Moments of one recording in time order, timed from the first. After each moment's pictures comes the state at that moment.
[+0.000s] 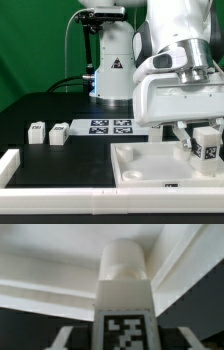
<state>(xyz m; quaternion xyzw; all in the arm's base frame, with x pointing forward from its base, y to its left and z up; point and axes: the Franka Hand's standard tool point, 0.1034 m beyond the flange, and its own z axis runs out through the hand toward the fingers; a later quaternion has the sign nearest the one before) 0.597 0.118 0.065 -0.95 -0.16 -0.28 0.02</state>
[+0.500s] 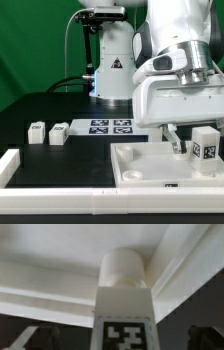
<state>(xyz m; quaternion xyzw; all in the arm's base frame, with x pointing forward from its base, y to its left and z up) 0.596 0.118 0.063 -0.95 -0.16 -0.28 0.02</state>
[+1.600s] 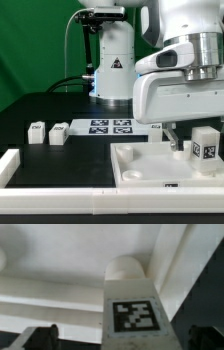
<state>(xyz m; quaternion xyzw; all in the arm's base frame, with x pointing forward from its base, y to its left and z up) 0.598 0.117 0.070 -0.99 -0.12 -0.08 0.02</state>
